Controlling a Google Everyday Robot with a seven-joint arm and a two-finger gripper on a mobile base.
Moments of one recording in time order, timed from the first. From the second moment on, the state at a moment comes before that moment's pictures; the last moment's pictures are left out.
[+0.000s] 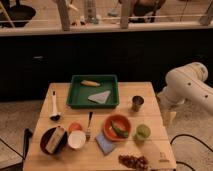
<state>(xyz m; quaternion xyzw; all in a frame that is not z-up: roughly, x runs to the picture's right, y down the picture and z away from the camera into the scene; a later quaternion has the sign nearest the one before) 0.292 0.110 0.681 -0.28 0.02 0.03 0.96</state>
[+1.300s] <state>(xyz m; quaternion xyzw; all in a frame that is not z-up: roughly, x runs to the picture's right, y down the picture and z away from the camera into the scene) 0.264 0.113 0.705 -0.28 0.05 -0.06 0.96</state>
